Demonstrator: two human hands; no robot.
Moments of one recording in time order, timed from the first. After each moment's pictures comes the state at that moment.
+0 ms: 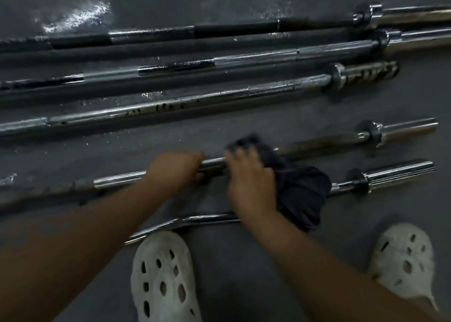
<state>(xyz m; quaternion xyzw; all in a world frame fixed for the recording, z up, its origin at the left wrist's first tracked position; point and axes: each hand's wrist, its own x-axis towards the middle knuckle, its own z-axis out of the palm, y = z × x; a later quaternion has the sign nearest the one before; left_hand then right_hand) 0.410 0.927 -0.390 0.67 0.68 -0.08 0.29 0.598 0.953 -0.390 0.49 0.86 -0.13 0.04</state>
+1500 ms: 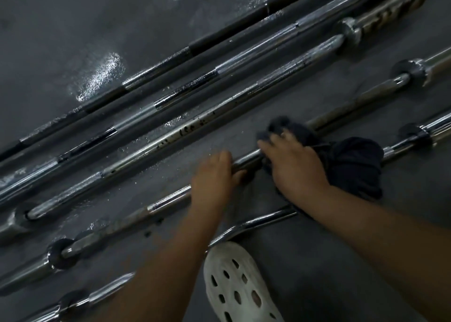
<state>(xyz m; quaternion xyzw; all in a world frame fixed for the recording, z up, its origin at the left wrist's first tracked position) 0.412 0.922 -0.397 0.65 0.73 -0.06 0.19 0.602 0.972 -0.392 0.51 0.84 -0.17 0.01</state>
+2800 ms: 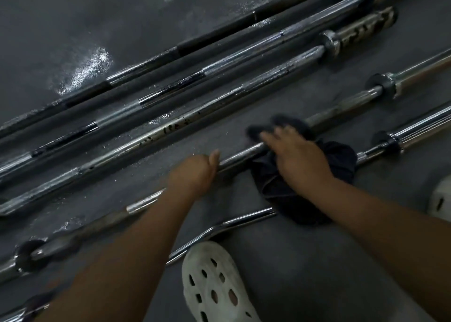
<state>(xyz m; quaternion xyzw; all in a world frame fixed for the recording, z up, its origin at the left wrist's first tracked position) 0.410 0.942 -0.391 0.55 0.75 -0.08 0.36 0.647 0.996 -0.397 0.49 0.86 -0.15 0.03</state>
